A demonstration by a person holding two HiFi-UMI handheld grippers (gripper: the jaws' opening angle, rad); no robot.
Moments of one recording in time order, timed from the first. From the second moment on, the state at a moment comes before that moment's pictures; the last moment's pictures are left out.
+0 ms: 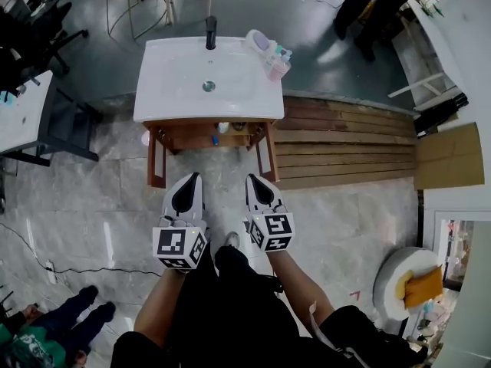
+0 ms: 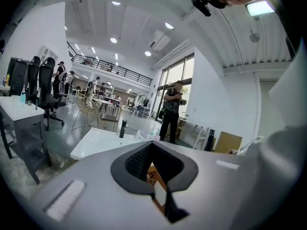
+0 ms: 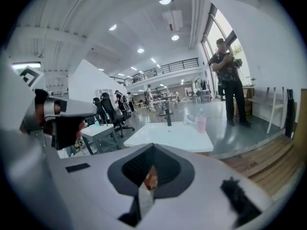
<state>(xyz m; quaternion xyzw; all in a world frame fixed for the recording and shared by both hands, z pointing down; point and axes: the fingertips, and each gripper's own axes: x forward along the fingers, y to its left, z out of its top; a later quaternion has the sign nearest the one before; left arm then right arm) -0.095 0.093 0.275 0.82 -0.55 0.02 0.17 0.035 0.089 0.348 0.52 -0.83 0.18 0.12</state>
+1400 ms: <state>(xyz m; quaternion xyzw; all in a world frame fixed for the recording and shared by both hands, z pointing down) -0.067 0.127 0.205 0.85 -0.51 -0.01 0.14 0.052 0.134 0.218 0.55 -0.83 0.11 0.04</state>
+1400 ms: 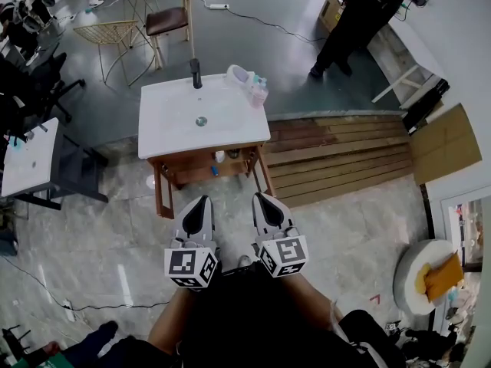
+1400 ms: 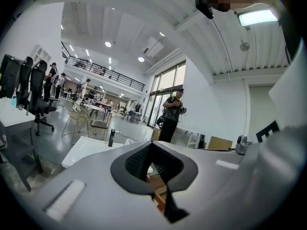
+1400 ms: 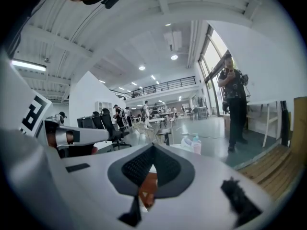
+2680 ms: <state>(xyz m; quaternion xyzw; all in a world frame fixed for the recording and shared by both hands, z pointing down) -0.118 0.044 0.213 0.90 -0.42 -0.01 0.15 0.005 0.062 0.222 0.64 -0.76 0.07 0.04</state>
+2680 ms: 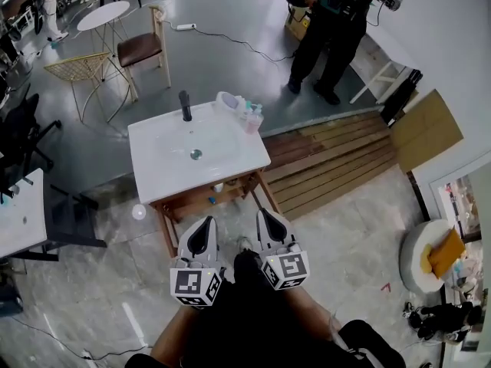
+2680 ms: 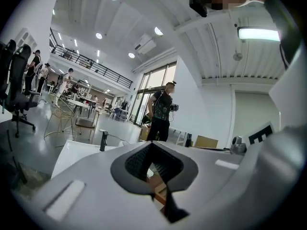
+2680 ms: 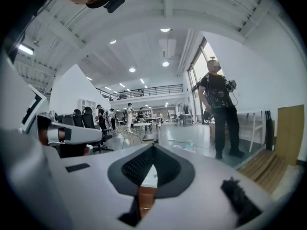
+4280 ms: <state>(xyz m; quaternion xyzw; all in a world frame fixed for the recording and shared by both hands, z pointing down) 0.035 -0.205 0.268 0.90 -0.40 0.01 0.17 0.157 -0.211 0.306 0.67 -0.74 0.07 0.05</state>
